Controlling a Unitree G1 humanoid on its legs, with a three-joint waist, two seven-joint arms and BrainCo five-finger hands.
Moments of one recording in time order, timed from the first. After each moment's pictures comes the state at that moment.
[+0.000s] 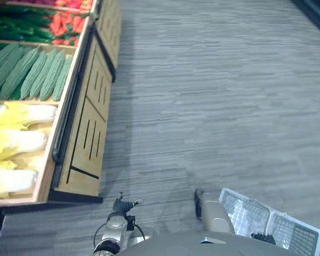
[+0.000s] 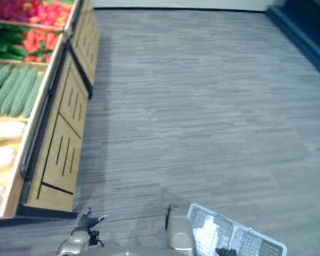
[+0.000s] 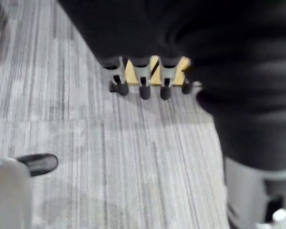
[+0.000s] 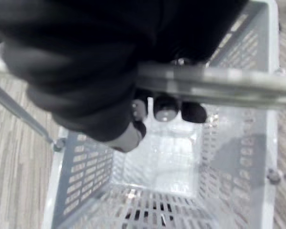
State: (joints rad) left arm 0.05 0.04 0.21 1.00 0.16 -0.03 0.19; right arm 0.16 -0.08 -0.51 1.03 -0.10 0.03 -0.18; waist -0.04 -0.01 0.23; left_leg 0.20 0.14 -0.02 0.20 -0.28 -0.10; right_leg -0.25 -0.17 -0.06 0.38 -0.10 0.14
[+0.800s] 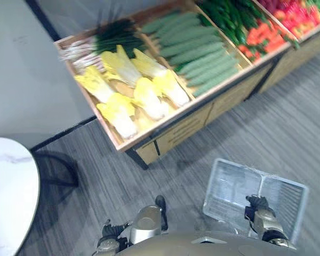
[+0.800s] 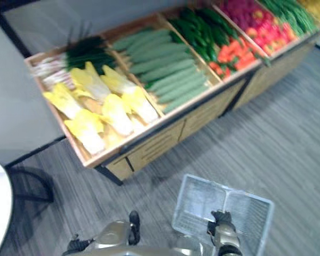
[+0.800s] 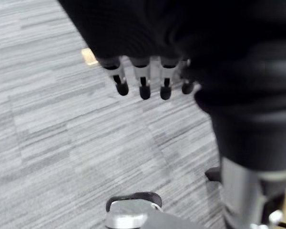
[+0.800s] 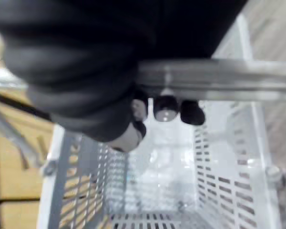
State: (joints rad) left arm 0.18 0.07 0.29 1.01 0.14 0.01 0.20; right arm -0.04 -0.10 -0.35 0.98 -0.11 -0.02 -0.16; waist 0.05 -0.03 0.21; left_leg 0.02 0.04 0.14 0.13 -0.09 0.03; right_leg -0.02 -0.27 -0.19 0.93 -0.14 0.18
